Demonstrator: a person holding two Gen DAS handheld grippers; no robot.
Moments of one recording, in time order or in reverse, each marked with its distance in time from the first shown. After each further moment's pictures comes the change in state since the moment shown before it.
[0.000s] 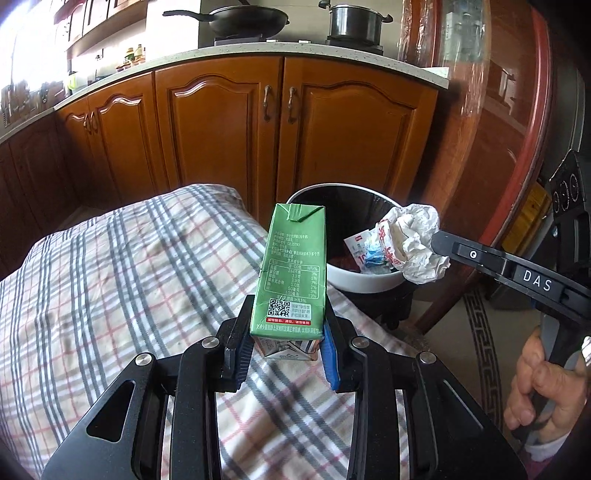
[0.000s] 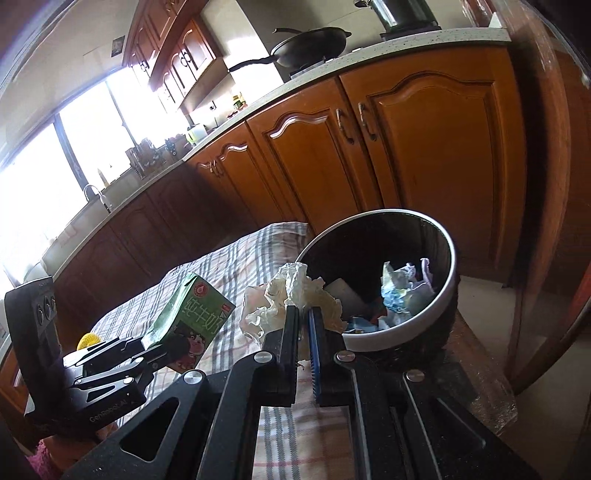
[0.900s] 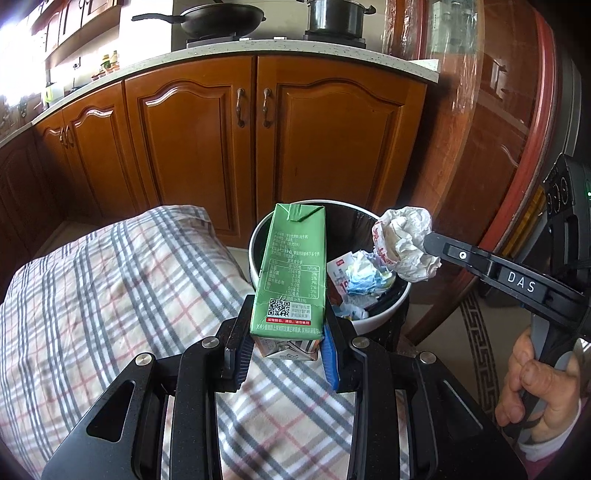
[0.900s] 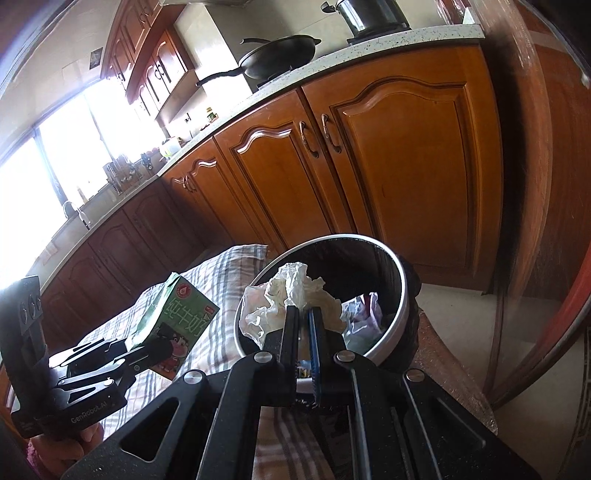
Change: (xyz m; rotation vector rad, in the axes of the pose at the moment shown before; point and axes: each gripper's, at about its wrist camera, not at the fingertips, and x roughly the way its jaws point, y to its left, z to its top) left arm 0.037 -0.026 0.043 0.055 0.011 -0.041; right arm 0.007 -0.042 0.027 0.034 -0.029 -0.073
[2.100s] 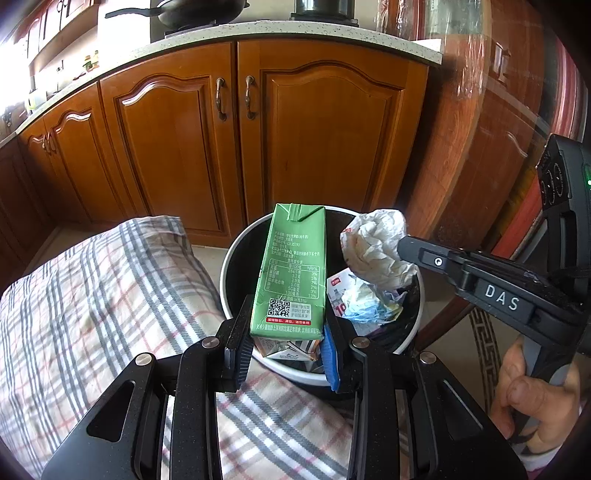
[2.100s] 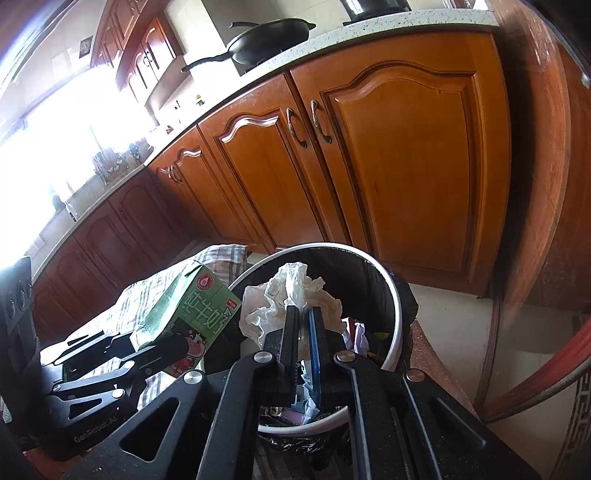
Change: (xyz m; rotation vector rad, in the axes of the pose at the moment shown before) left arm 0.055 -0.021 0.033 0.034 0.050 -0.004; right arm 0.047 -0.017 0.021 -0.011 0.055 -0.035
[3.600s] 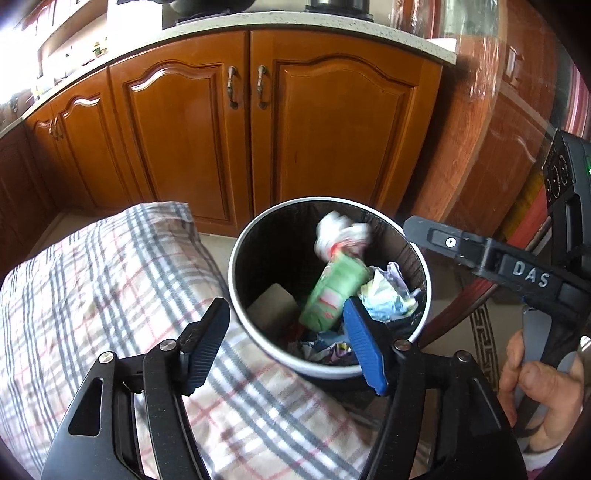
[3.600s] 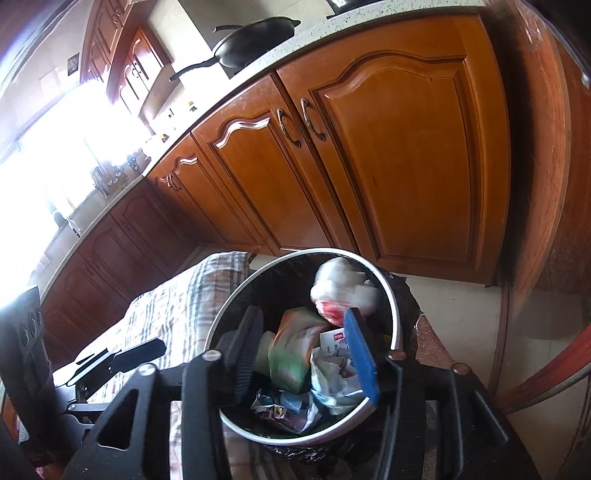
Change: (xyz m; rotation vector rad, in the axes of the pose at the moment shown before) left arm -0.006 0.015 -0.003 -0.053 0.033 0.011; right arm 0.001 -0.013 0.010 0.070 0.011 0.040
